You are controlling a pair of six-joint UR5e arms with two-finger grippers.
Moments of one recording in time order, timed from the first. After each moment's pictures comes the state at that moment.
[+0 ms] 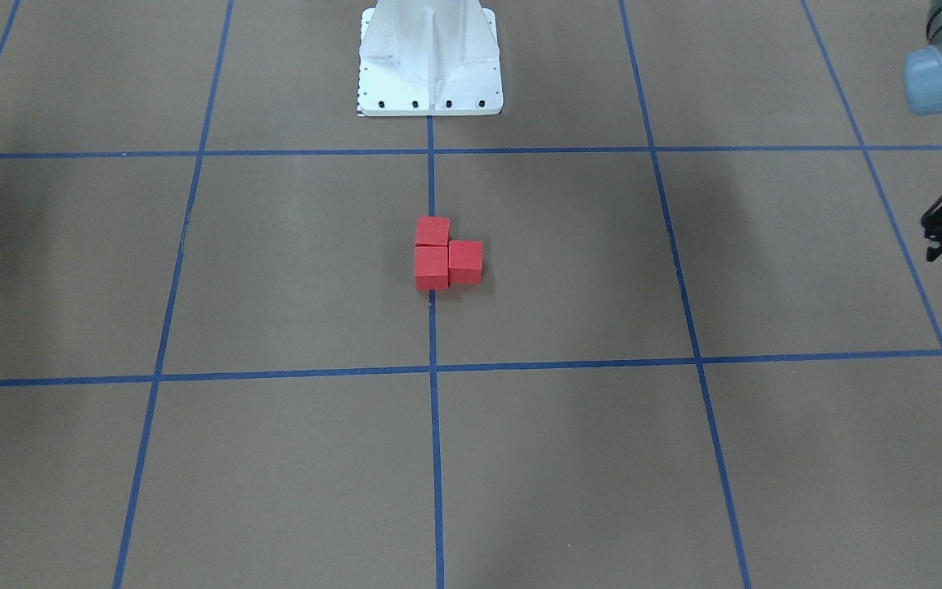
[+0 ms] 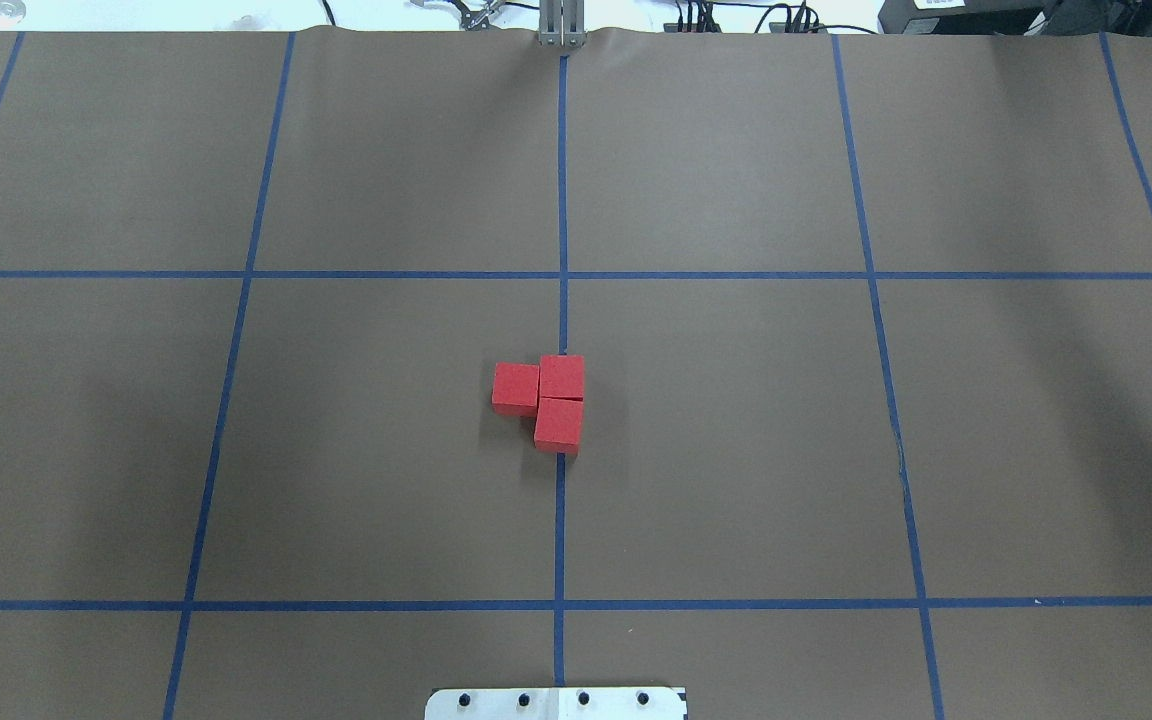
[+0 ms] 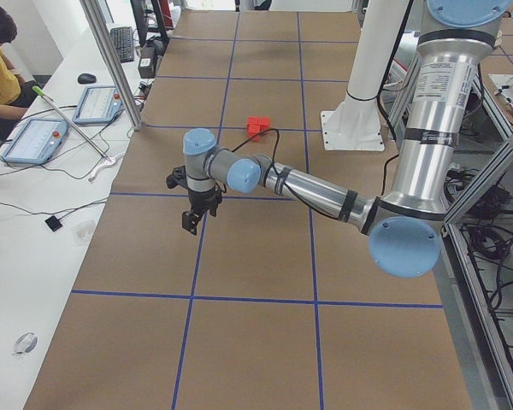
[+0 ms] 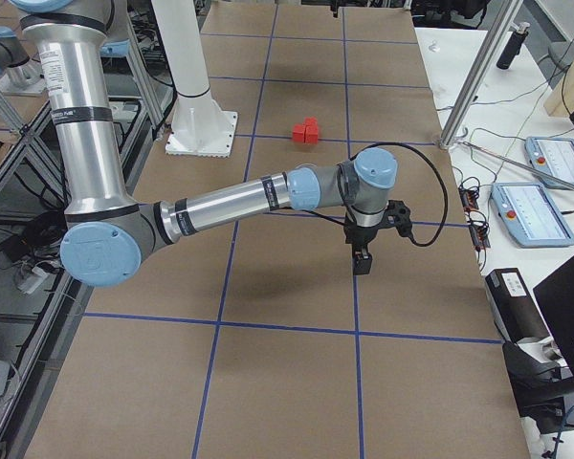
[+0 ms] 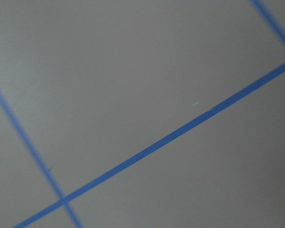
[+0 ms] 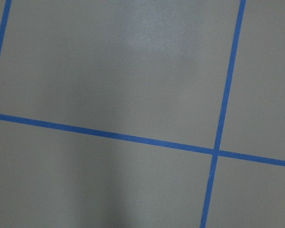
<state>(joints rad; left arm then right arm) -1.36 -1.63 -1.74 -1.62 -2.19 0.06 1.45 -1.44 1.73 -1.73 2.28 0.03</state>
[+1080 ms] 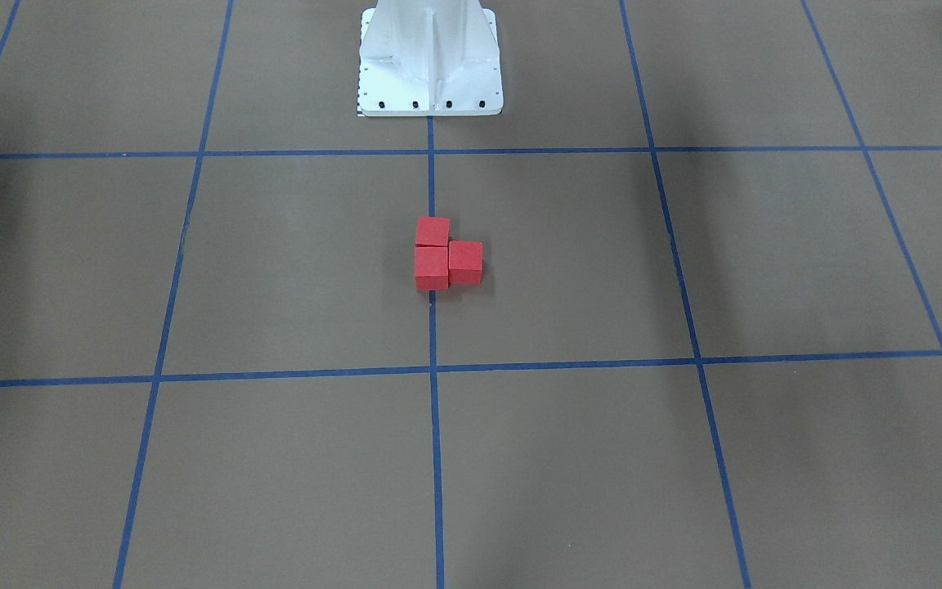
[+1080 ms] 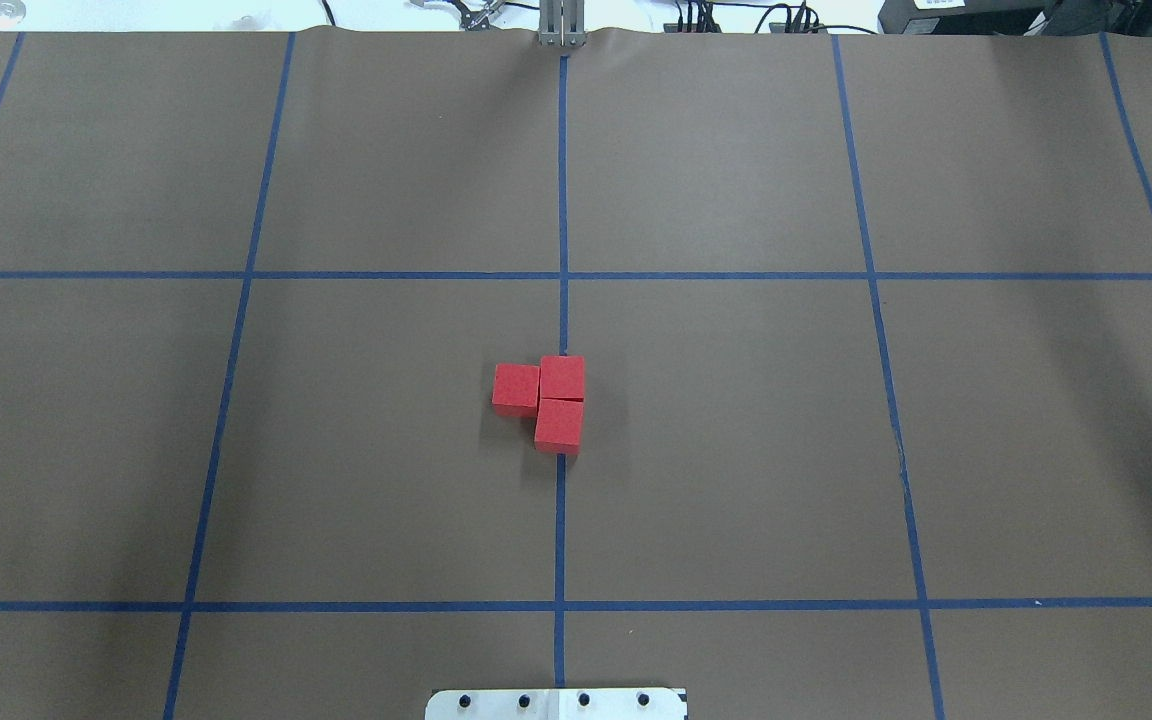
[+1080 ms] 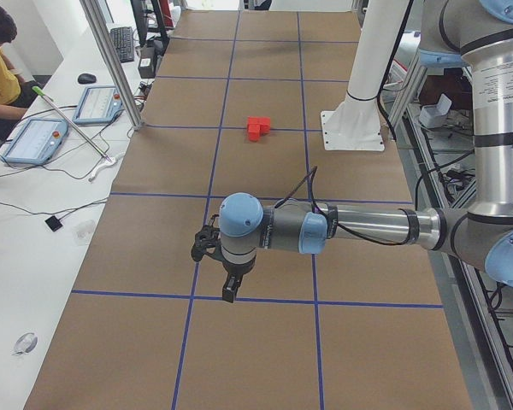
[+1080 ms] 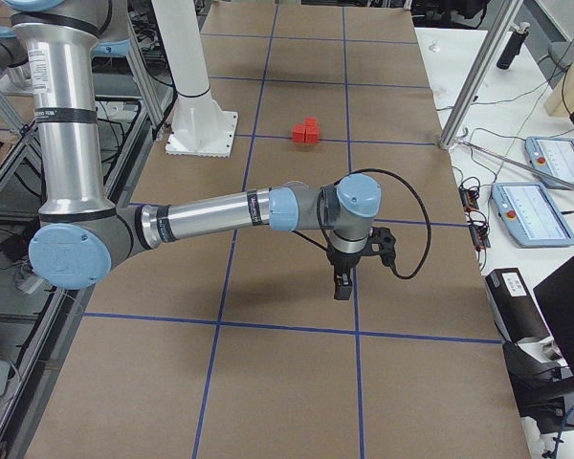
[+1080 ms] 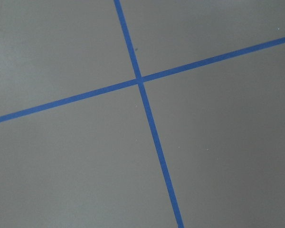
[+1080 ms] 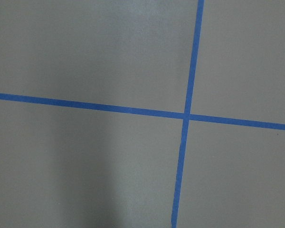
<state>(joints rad) -1.60 -1.41 -1.78 -1.62 -2.35 0.21 1.50 -1.53 1.74 -1.73 2.28 0.03</state>
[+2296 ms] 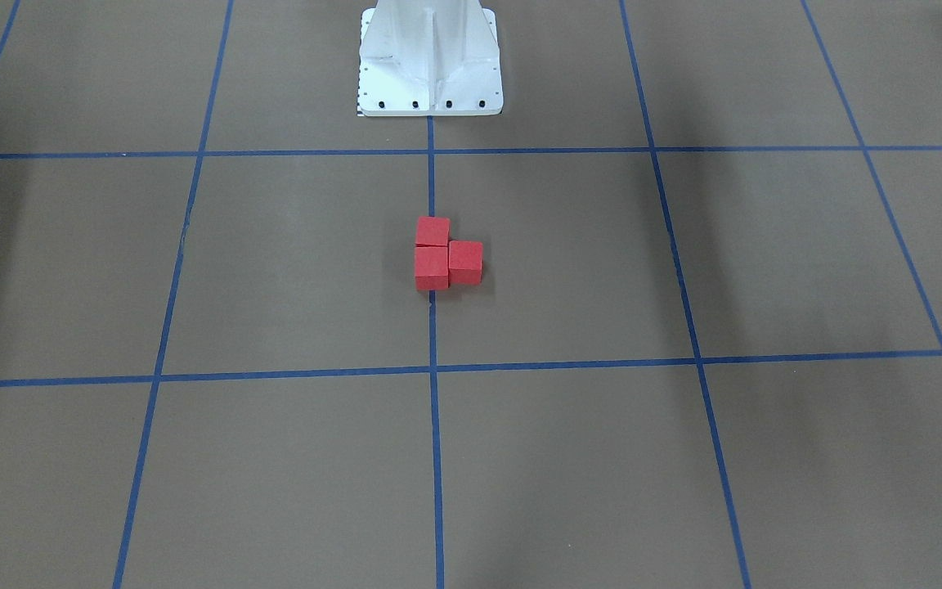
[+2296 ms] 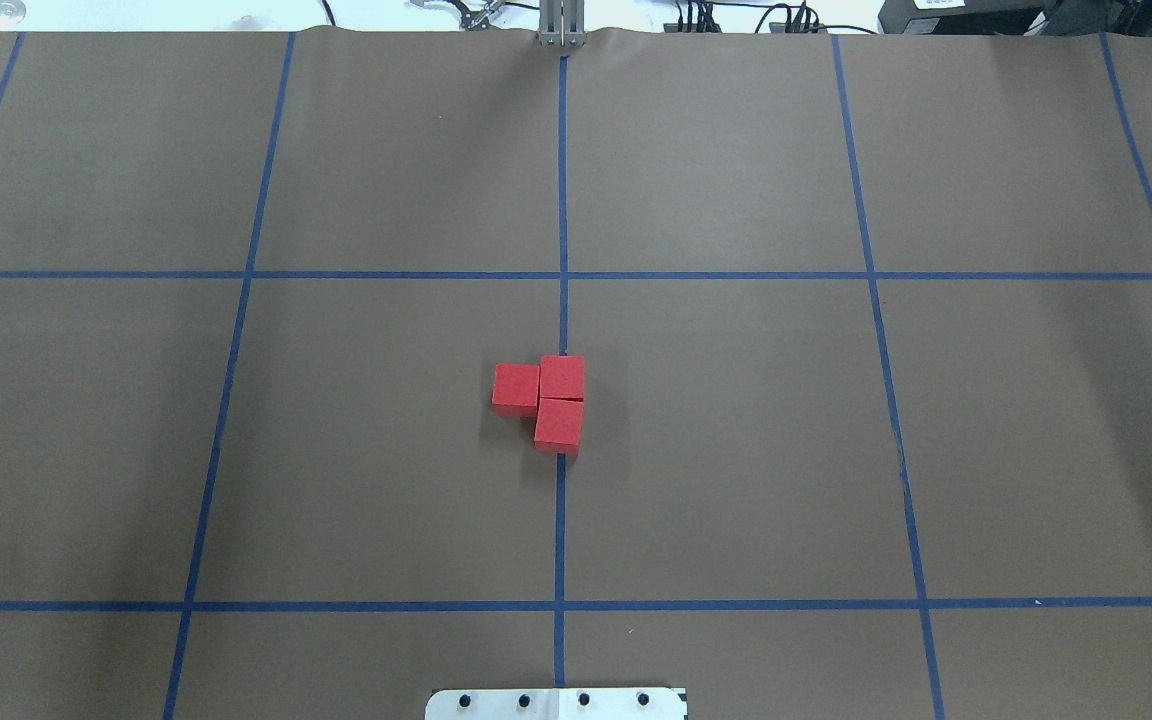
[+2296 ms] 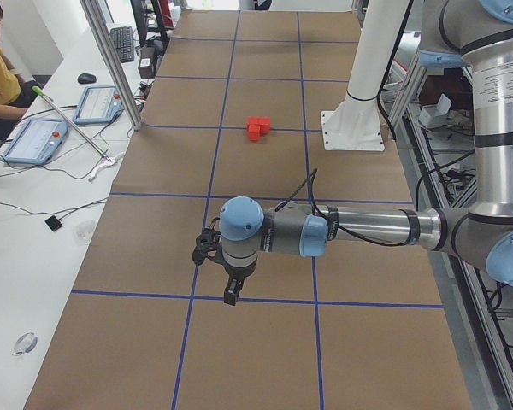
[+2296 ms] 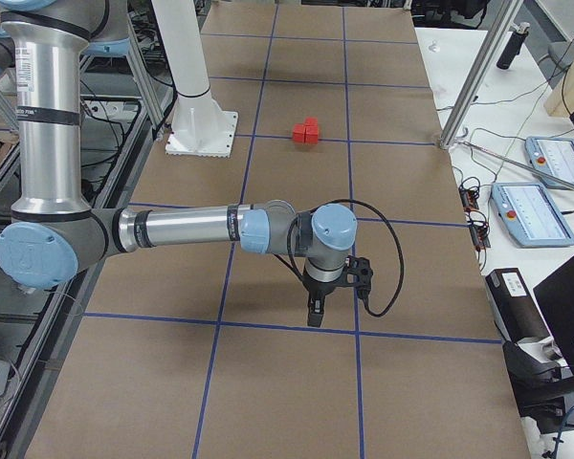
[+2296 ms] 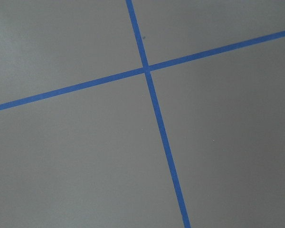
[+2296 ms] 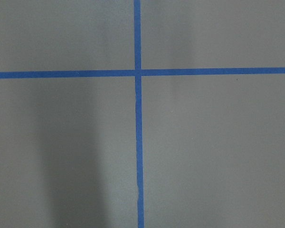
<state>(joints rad) -1.60 -1.41 -1.78 -1.62 -2.35 0.21 1.55 -1.63 1.74 -1.73 2.28 0.03</state>
